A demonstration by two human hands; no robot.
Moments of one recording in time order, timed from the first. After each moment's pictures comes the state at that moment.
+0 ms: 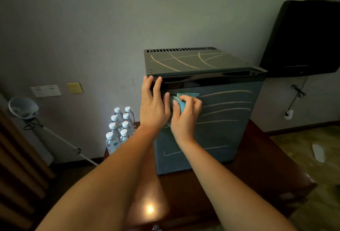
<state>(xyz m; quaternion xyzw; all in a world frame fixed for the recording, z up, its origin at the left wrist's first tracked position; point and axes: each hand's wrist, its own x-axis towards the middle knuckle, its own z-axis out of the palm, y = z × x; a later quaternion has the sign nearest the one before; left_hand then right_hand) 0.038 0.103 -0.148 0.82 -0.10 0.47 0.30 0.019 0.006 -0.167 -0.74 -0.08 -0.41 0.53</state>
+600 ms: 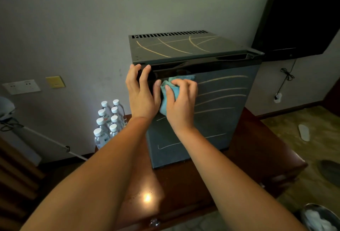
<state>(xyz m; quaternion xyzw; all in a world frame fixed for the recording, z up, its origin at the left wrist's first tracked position) 0.069 0.106 -0.162 0.75 -0.14 0.56 0.31 0.037 -0.006 -0.164 -0.74 -0.11 -0.46 0.49</state>
